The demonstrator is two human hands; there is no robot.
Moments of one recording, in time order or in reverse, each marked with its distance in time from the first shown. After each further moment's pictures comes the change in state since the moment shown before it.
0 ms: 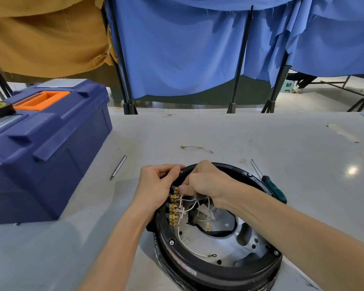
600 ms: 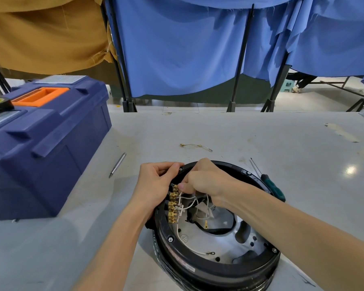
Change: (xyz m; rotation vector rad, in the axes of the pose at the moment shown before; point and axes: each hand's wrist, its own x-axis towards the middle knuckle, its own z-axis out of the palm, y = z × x) left_hand 0.000 0.001 0.001 -0.002 -0.004 0.010; right_hand -0.003 -0.002 0.000 0.004 0.024 0.012
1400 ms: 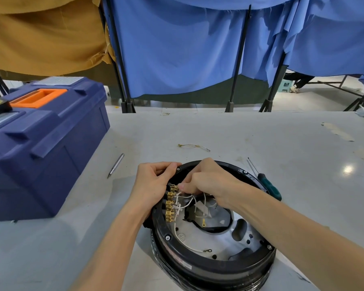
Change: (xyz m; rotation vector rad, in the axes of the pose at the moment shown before) left_hand -0.003 0.004 -0.001 0.015 0.000 -0.020; right_hand -0.012 0.006 -0.010 0.029 0.011 -0.033
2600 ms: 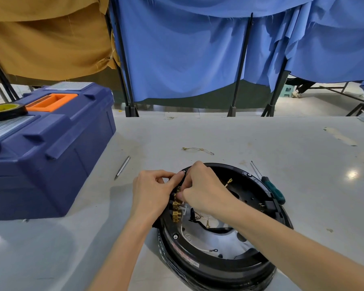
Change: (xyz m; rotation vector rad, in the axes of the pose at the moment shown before) left_hand -0.015 0.001 -0.008 0.403 0.233 0.186; right_hand -0.021 -0.014 0.027 -0.403 0.127 -0.212
